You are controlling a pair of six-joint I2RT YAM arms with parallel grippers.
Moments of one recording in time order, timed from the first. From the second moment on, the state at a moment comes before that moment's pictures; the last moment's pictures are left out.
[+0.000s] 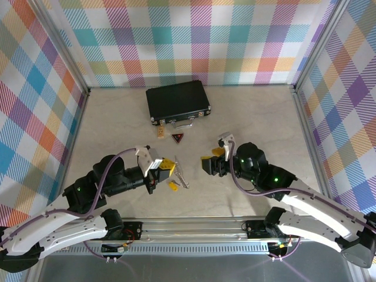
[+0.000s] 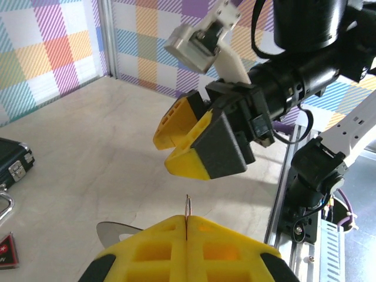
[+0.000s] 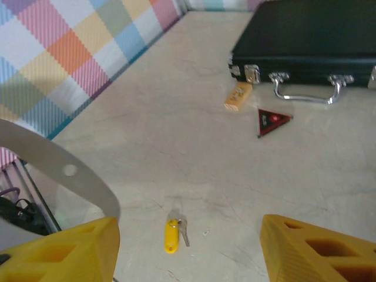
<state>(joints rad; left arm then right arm) -1.03 0.63 0.85 -0.43 0.07 -0.06 0.90 0.87 0.75 -0.29 -0.02 0.39</state>
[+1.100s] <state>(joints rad) -1.03 0.45 0.73 -0.44 0.03 -0.11 1.00 1.82 1.07 -0.18 -0.29 0.58</state>
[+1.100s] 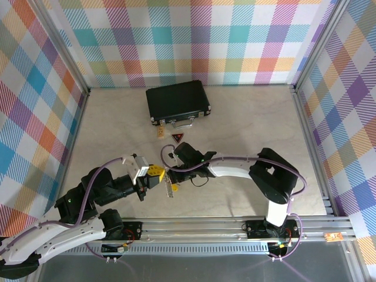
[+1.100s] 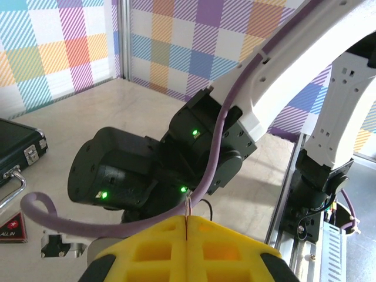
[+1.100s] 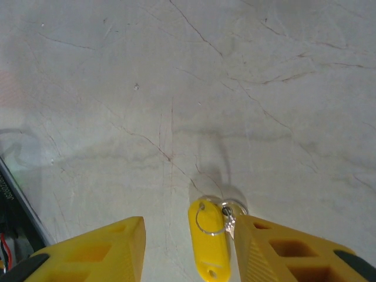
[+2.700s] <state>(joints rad) -1.03 0.43 0.72 -0.42 0.01 -0.11 1.03 1.92 1.20 -0.36 -0.22 0.48</state>
